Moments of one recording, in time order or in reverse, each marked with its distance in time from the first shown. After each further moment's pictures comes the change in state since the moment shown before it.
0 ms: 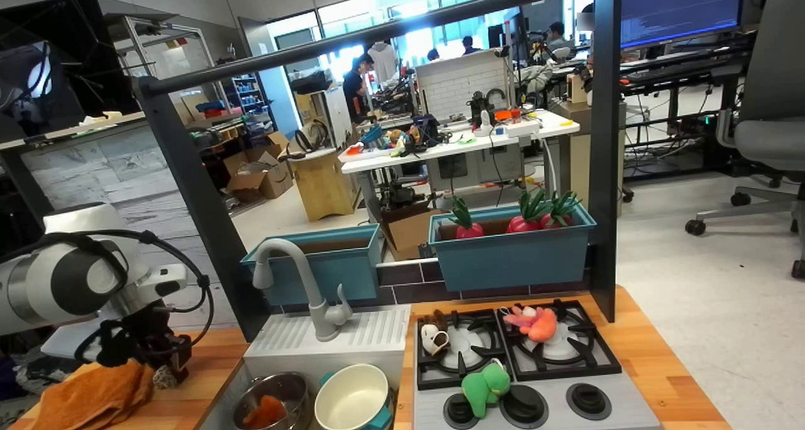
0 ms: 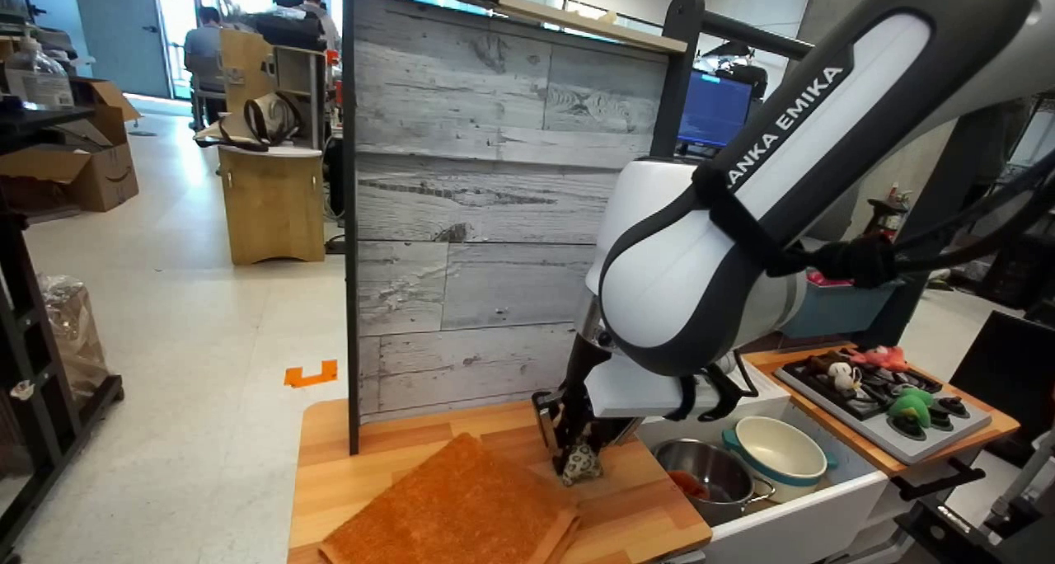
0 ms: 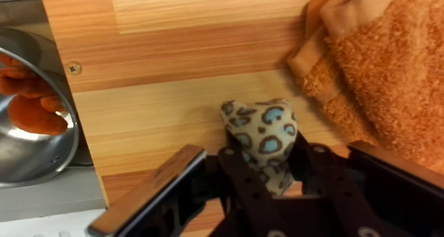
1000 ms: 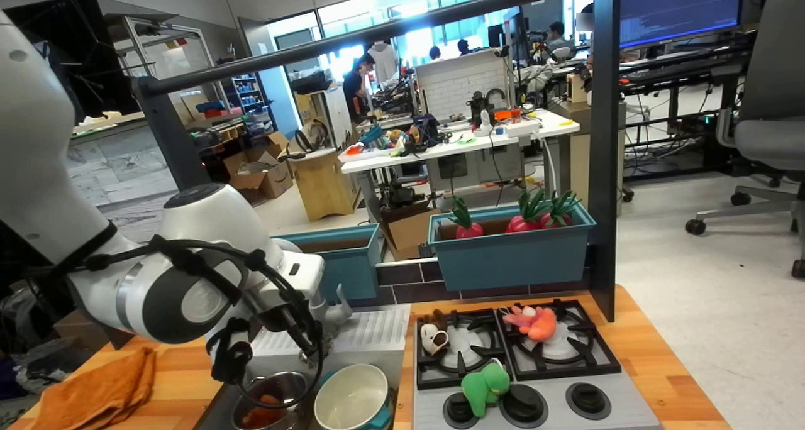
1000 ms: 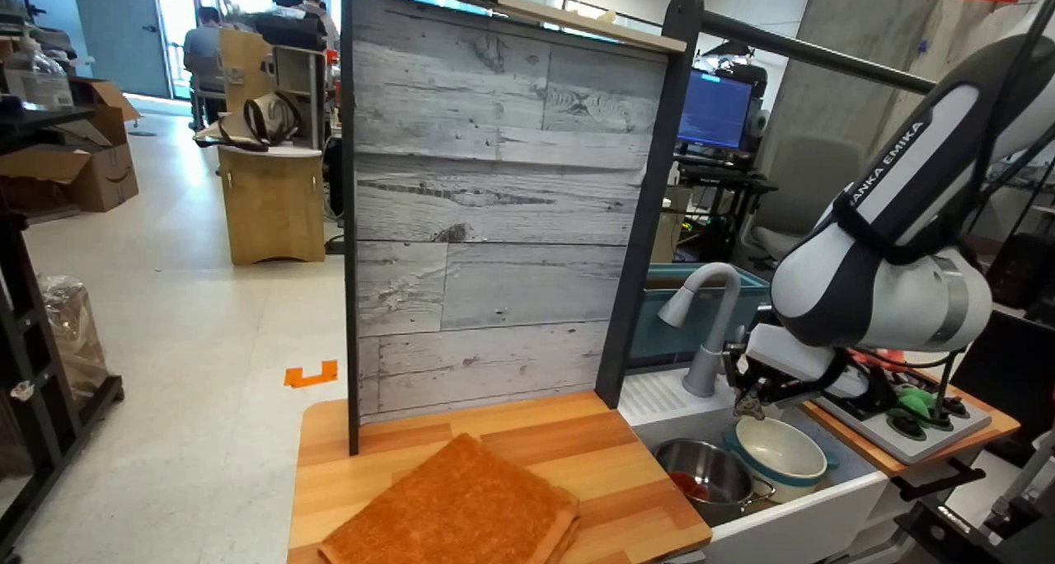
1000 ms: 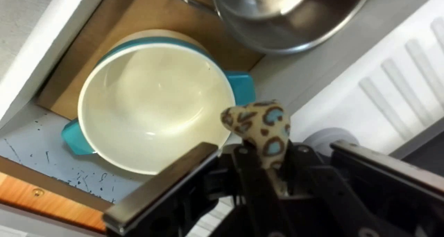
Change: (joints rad) arm -0.257 -0.073 -0.137 -0.255 0.295 0.360 0.120
